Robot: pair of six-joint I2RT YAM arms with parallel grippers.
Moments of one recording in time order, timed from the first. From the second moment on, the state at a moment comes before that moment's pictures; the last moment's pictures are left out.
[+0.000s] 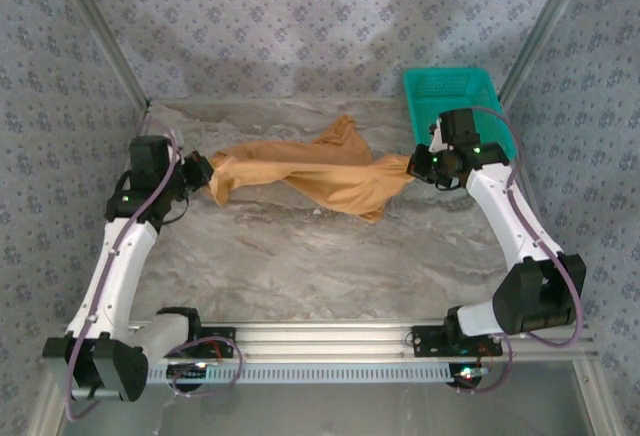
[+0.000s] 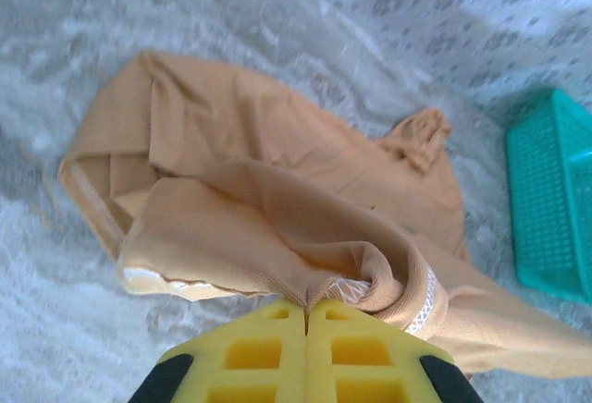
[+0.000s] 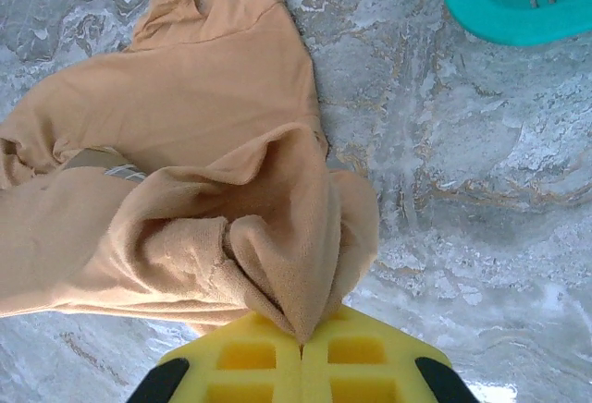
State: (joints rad) left arm -0.06 1.04 1.00 -0.61 0.23 -0.60; right arm 0.15 1.39 1.27 -0.84 -0.25 0.47
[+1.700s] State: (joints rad) left arm -0.77 1.81 1.22 -1.01 -0.18 -0.56; right arm 0.19 1.58 1.22 -0.84 -0.28 0.39
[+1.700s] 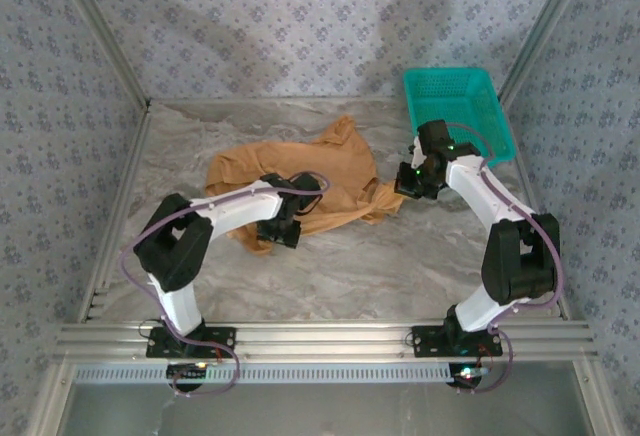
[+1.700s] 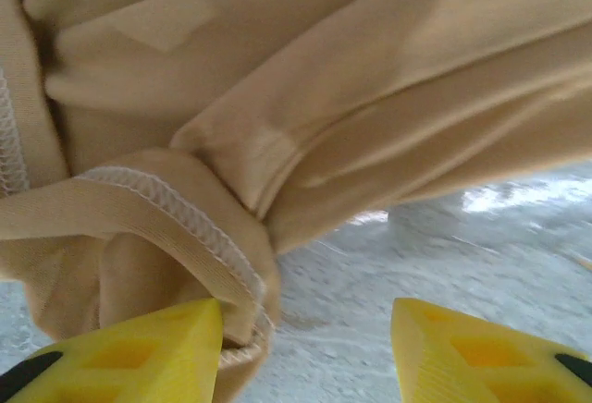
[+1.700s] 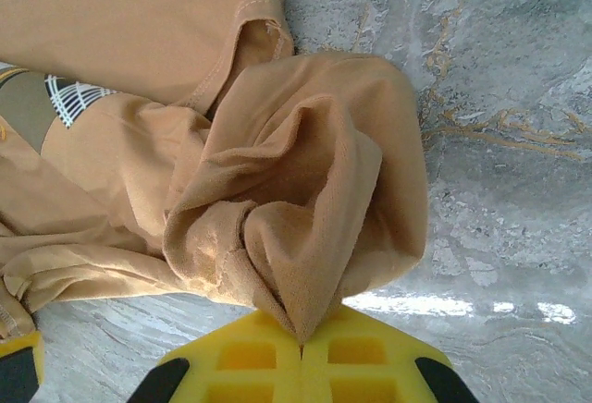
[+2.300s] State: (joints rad) left arm -0.71 1.80 1.17 -1.11 -0.29 -0.57; right arm 0.15 1.58 1.22 -0.84 -0.29 0.39
